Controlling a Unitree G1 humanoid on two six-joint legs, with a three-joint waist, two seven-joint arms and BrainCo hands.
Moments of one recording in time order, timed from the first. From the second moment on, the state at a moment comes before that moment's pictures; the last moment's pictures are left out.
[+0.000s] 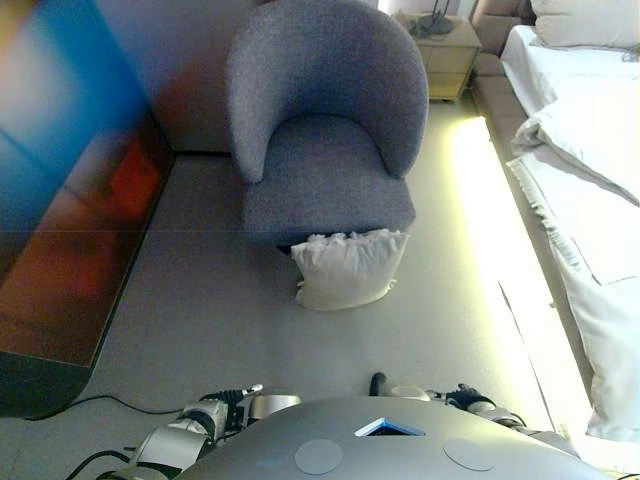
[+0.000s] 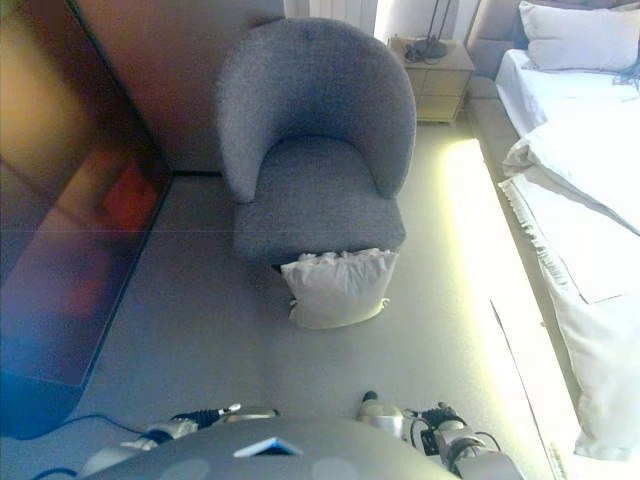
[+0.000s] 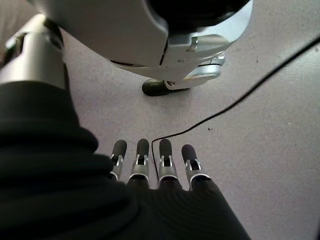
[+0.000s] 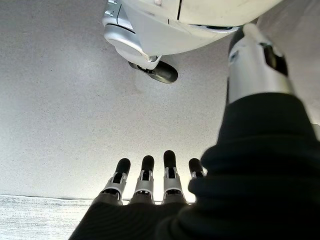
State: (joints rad) left arm 0.00 0.22 -0.21 1.31 -0.22 0.25 0.07; right arm 0.04 -0.24 0.21 1.30 0.06 0.11 -0.16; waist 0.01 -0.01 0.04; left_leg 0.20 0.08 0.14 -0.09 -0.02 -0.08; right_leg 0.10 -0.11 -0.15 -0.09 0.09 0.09
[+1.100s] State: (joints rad) left arm -0.01 0.22 -0.13 1.33 -0.23 0.21 0.10; right arm -0.06 -0.25 0.25 1.32 0.06 0.14 -0.12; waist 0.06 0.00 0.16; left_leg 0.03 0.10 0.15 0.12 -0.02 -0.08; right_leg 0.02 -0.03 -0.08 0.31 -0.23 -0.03
